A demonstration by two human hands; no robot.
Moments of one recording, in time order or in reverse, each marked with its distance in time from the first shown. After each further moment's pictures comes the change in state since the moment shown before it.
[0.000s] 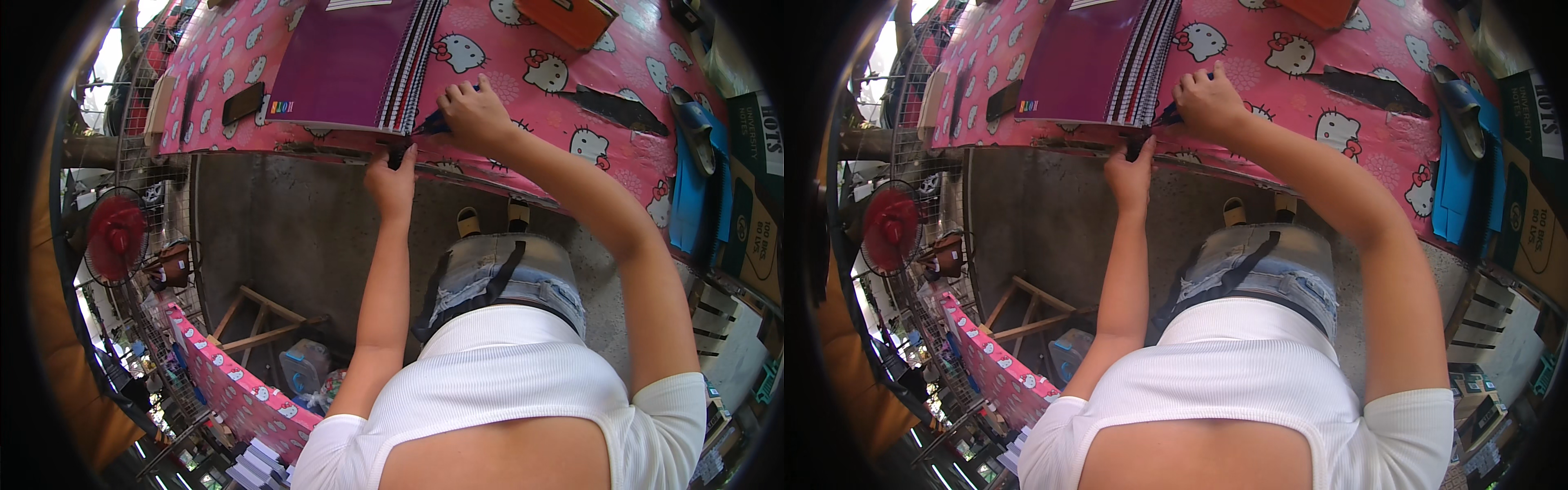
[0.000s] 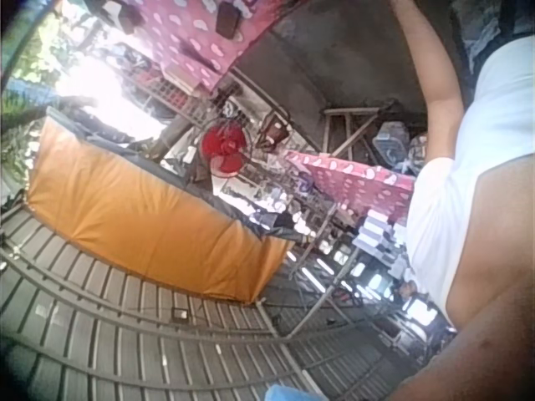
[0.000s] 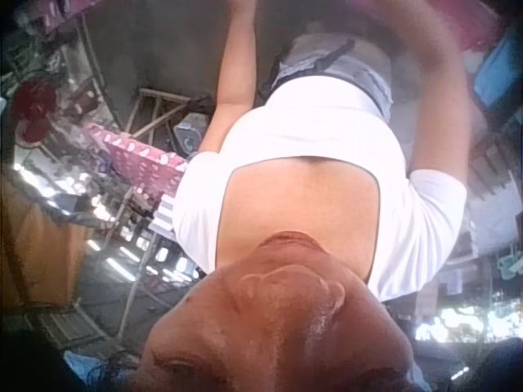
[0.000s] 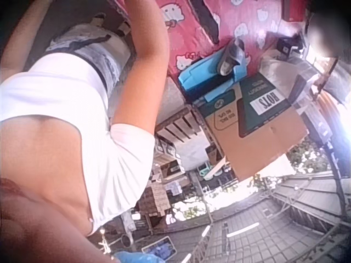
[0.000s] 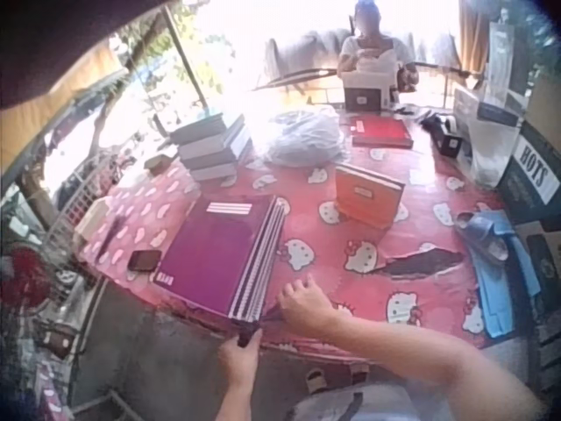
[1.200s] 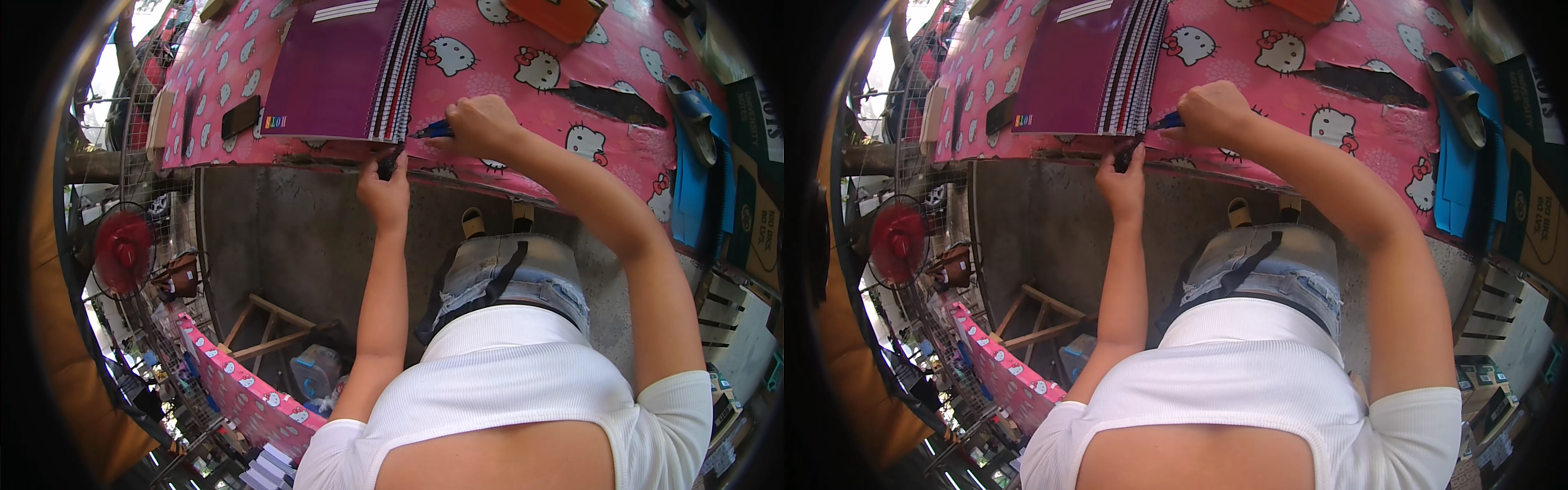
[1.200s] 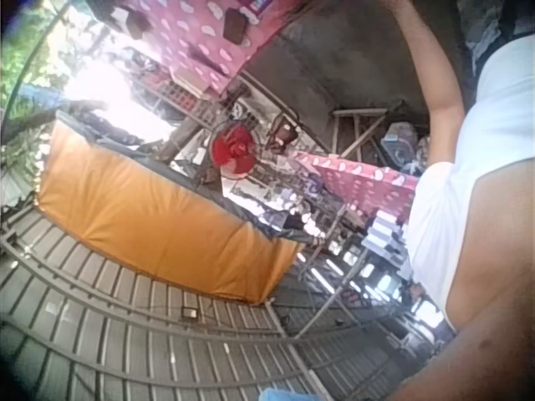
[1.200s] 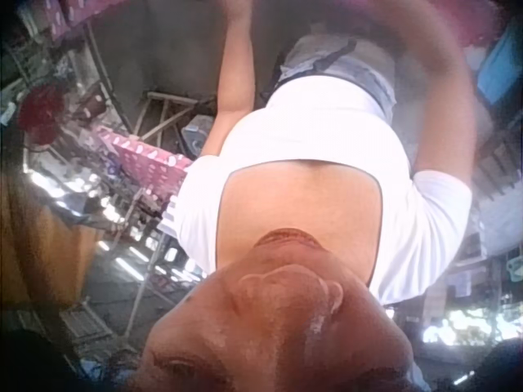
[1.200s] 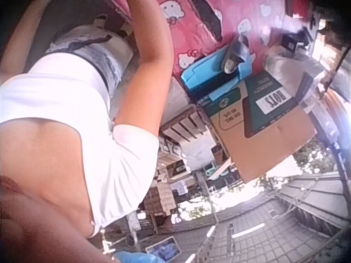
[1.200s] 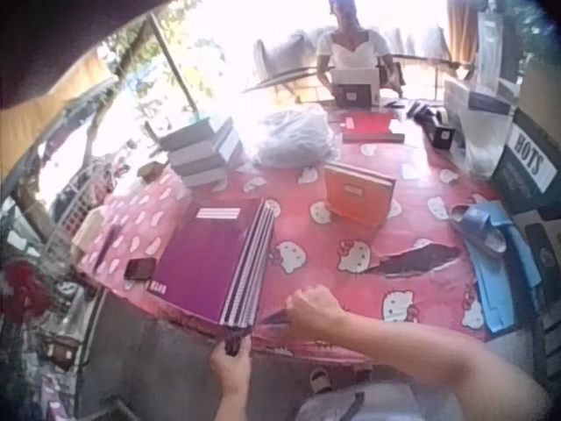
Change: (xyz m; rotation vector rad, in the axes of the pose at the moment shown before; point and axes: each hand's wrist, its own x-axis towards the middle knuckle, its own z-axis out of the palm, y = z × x) left_hand 0.003 -0.005 -0.009 0.240 0.111 0.475; right_hand -0.001 0.008 -0.038 0.337 -0.440 0.156
